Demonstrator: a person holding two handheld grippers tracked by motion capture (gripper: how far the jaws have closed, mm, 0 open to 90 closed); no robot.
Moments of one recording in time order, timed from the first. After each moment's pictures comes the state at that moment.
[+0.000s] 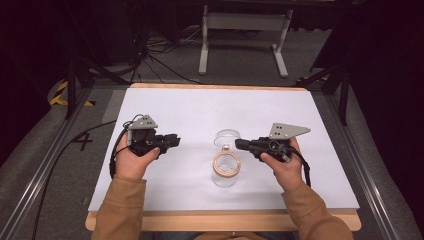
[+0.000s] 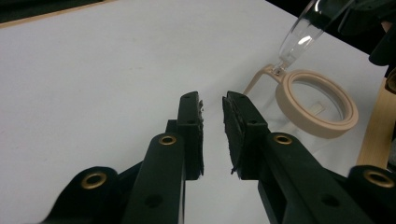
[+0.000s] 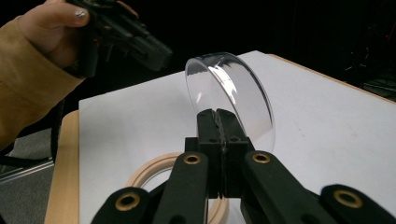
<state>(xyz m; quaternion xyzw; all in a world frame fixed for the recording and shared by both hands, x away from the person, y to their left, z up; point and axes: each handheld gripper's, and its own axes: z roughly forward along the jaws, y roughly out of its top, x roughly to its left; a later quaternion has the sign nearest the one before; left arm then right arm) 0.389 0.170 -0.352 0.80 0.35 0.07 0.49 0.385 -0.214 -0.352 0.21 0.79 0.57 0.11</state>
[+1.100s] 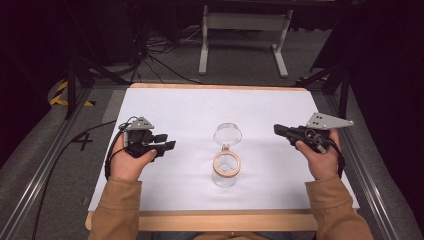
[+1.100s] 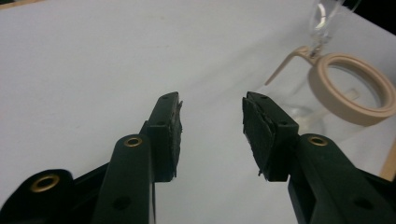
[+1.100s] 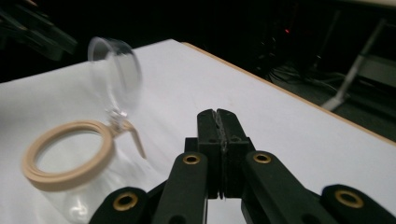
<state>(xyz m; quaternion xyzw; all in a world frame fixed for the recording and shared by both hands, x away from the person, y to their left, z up) 0.392 0.178 -0.355 0.80 0.39 0.10 0.44 0.389 -0.306 -0.324 0.29 0.78 0.51 0.22</state>
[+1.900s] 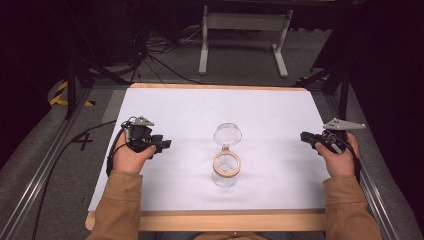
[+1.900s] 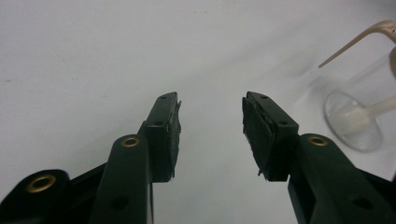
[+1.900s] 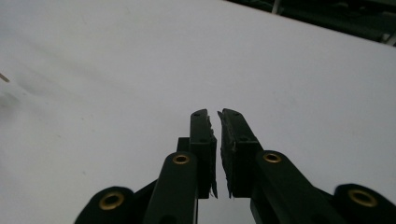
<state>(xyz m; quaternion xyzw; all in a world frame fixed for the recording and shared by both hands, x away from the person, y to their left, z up) 0.420 0.185 -0.384 0.81 0.43 0.08 0.40 0.411 -0.384 -0.376 0.43 0.78 0.39 0.23</state>
